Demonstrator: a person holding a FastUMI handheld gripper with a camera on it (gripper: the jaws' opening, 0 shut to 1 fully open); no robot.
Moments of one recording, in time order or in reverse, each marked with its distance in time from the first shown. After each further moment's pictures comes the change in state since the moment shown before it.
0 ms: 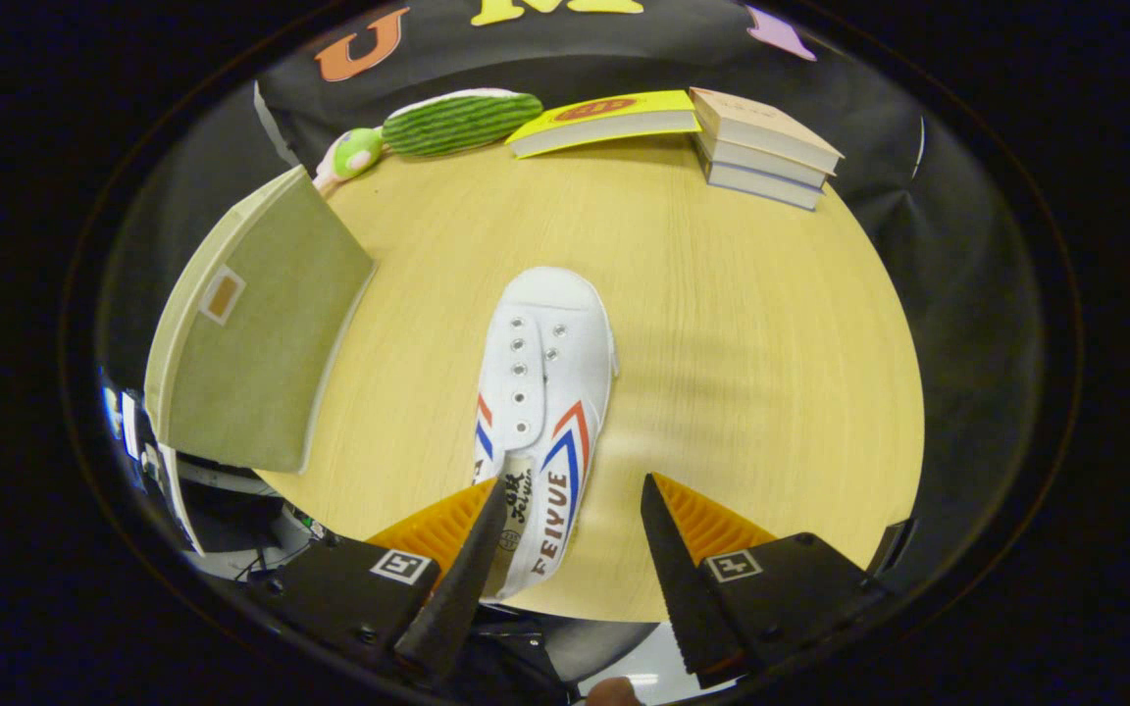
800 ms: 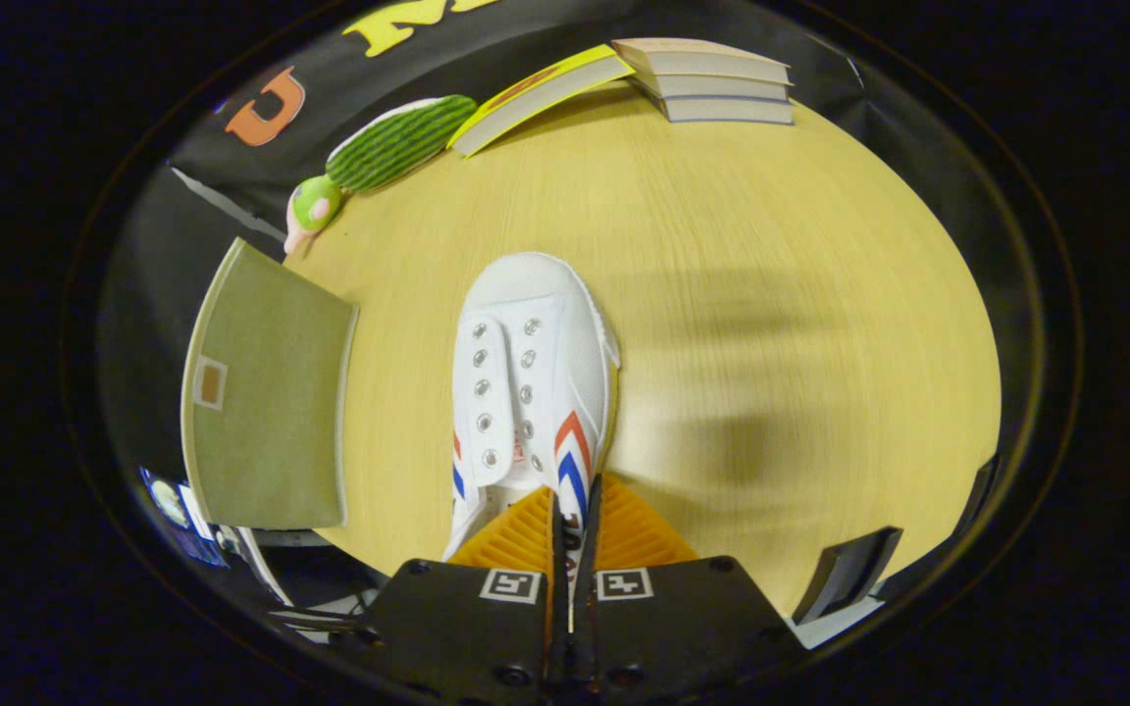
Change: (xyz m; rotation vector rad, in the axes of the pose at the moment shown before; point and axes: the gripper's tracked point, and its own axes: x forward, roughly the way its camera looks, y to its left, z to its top) arm 0.023 0.013 0.003 0.307 0.029 0.191
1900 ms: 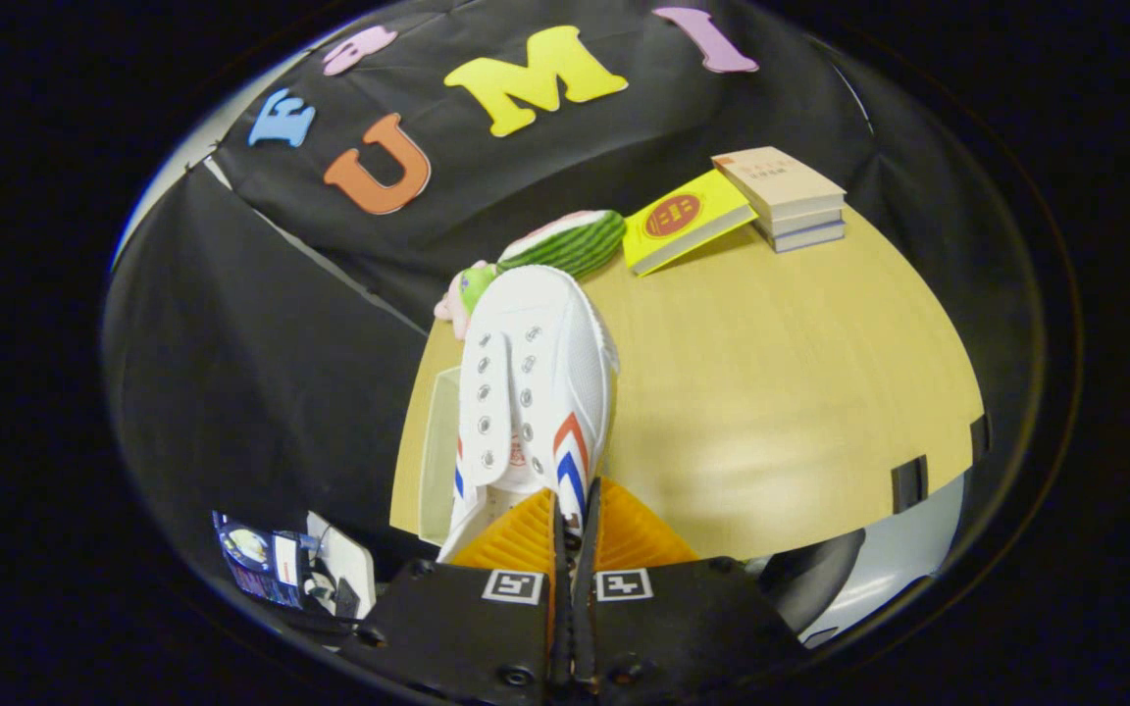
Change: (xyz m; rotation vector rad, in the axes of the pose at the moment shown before) arm -0.181 0.261 0.009 -0.037 -0.261 0.134
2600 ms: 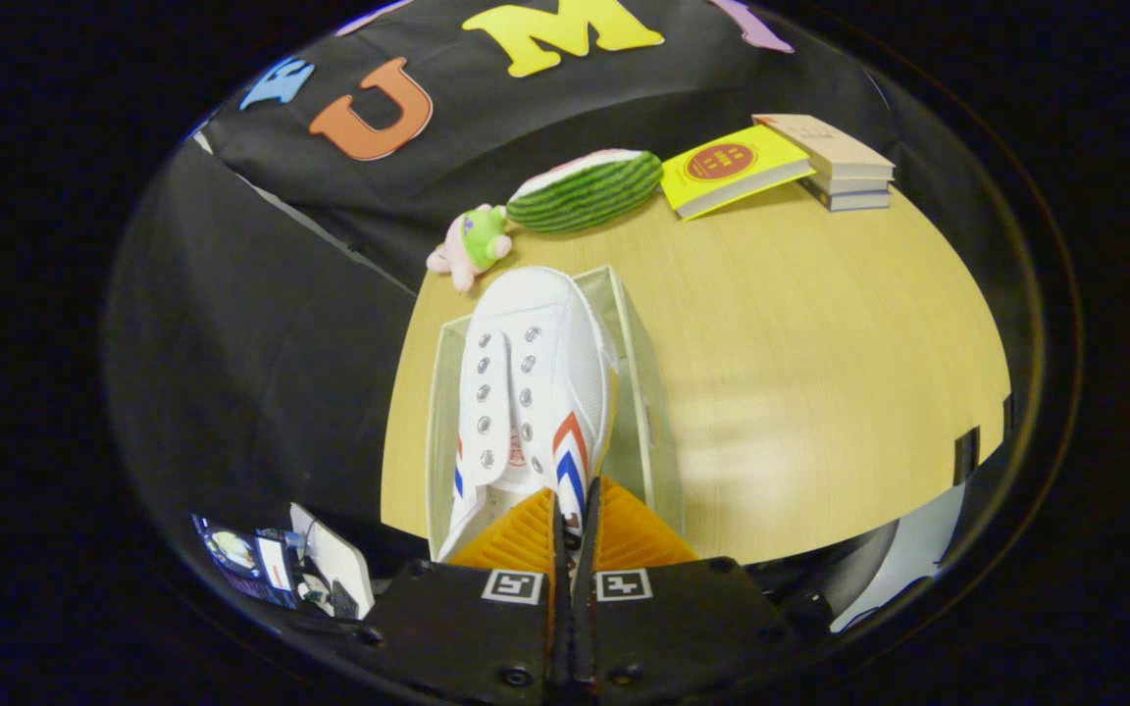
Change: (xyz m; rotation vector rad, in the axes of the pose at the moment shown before) arm 0.112 0.046 -0.045 0.042 0.138 -0.052
